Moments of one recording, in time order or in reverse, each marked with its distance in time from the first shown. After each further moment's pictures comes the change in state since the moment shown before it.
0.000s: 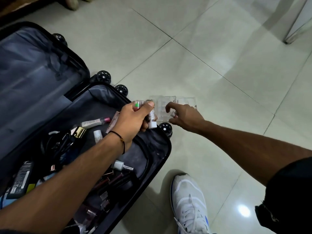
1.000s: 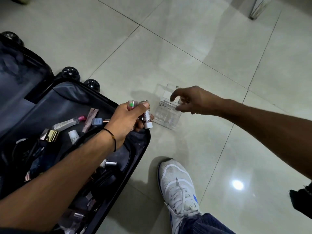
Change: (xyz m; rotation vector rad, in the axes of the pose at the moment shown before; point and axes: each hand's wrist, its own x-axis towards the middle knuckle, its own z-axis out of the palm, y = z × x) left_hand -0.008 -0.017 0.042 0.059 -0.229 -0.080; right_hand -0.073 0.043 -0.070 0.131 -0.077 0.037
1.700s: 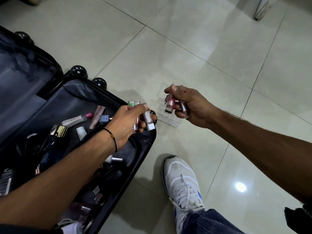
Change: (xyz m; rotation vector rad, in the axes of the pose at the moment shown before) left_hand -0.016 -0.001 -0.011 -0.131 -0.038 -0.086; right_hand -0.012 -0.052 0.039 1.292 0.106 0.126
